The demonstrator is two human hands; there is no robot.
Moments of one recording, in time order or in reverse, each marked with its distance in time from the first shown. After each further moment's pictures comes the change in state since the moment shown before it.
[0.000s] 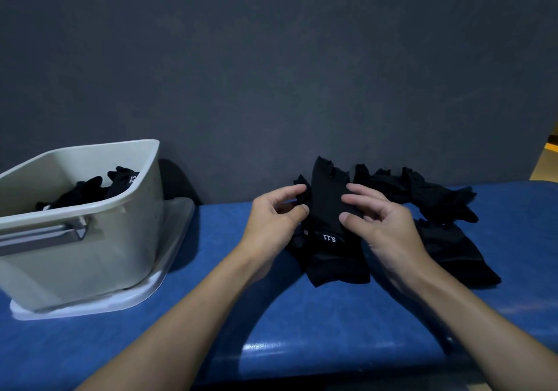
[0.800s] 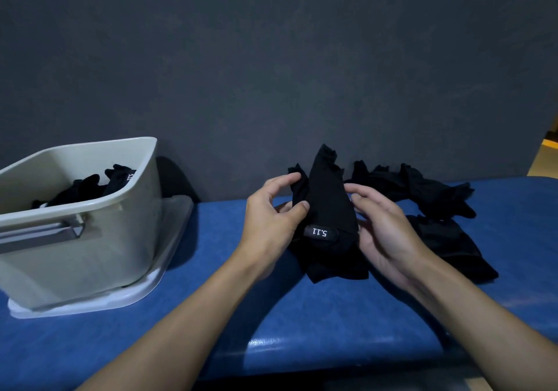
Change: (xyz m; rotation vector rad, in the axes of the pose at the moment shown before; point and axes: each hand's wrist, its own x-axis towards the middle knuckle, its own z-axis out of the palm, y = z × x) left_hand -0.006 -0.001 0.003 0.011 0.063 0.081; right_hand 0.003 -0.009 0.006 0.498 0.019 0.312
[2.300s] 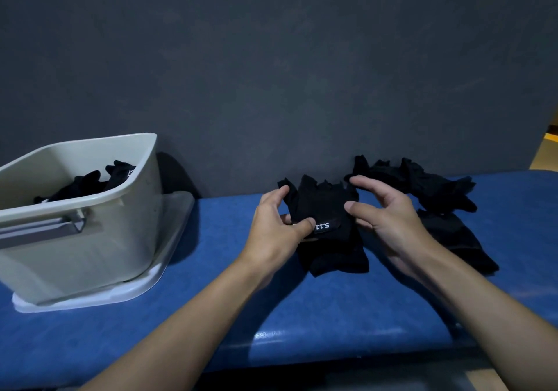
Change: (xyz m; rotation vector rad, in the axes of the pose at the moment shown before) left_hand -0.014 -0.007 0.000 0.218 -0.043 -0.121; right_hand 0.010 0.003 -0.022 -0.362 -0.011 -0.157
